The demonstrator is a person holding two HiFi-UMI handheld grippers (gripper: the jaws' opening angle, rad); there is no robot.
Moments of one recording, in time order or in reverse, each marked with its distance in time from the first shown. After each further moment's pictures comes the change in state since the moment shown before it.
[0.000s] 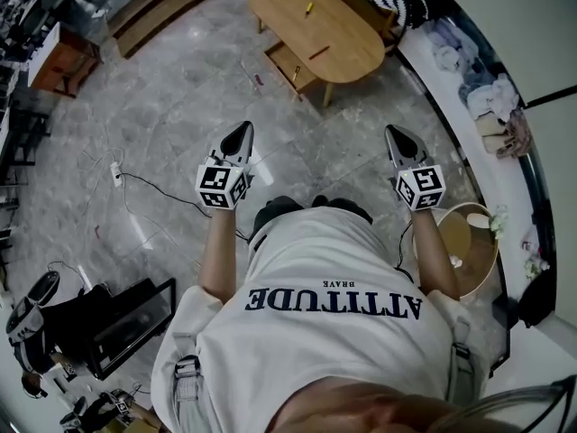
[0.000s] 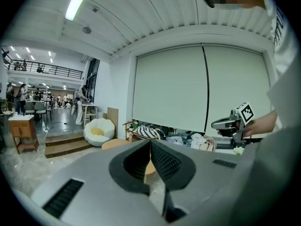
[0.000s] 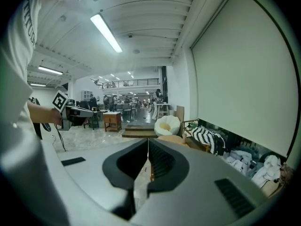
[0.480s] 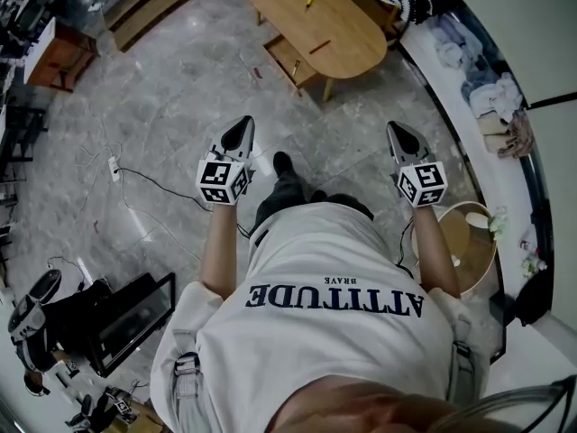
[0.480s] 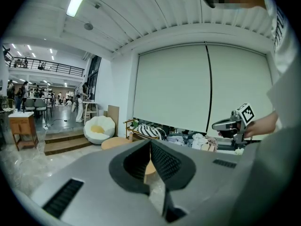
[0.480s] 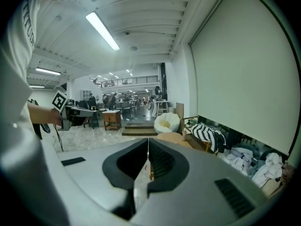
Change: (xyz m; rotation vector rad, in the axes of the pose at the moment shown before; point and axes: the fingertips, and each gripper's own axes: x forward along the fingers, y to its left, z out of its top) left arm 0.033 0.013 0.000 -0.023 0.018 0.006; right arm 0.027 -0.023 -0.003 0.023 0.032 0.002
